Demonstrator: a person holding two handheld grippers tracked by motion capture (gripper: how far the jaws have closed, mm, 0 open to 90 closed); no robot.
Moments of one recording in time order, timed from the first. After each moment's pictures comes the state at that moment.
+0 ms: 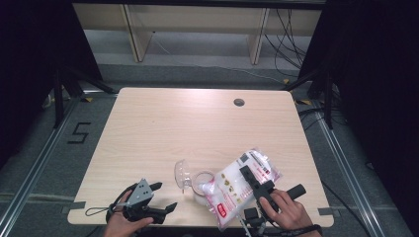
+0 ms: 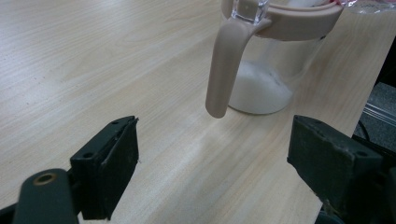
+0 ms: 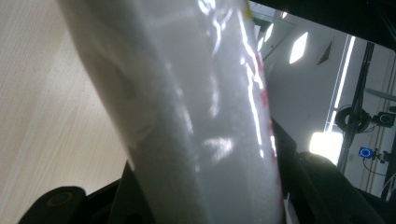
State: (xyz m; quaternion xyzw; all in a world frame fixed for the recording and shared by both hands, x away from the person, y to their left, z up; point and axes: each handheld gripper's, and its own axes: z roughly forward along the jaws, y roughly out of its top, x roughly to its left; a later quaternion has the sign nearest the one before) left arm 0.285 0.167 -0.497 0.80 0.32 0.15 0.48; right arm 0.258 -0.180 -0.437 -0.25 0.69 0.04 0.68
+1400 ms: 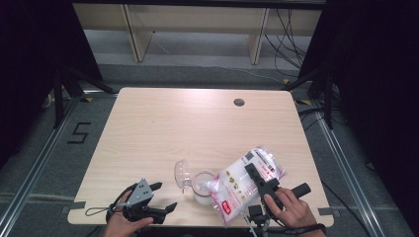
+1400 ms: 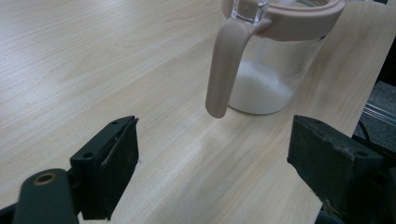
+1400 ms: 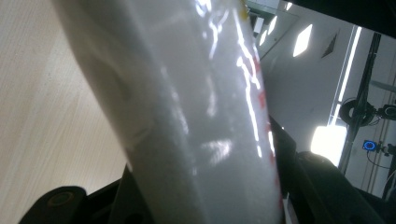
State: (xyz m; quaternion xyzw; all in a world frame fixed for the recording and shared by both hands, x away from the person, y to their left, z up) left arm 0.284 0.167 -0.497 0.80 0.32 0.15 0.48; right arm 0.262 -0.190 -0.436 -0.23 0.70 0.03 0.68
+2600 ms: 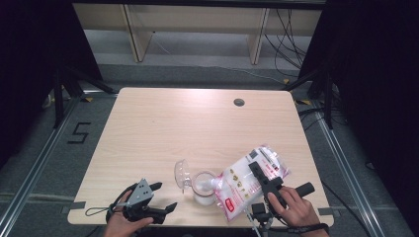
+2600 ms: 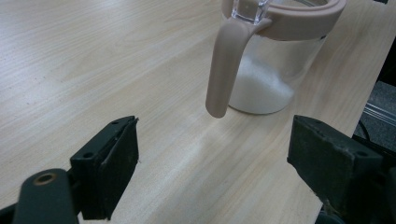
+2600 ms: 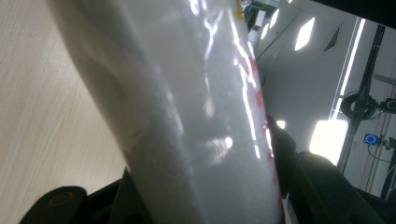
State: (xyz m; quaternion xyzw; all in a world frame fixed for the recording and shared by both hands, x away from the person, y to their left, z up) left arm 0.285 0.167 -0.497 0.80 0.32 0.15 0.48; right arm 0.266 -0.197 -0.434 -0.23 0.69 0.03 0.68
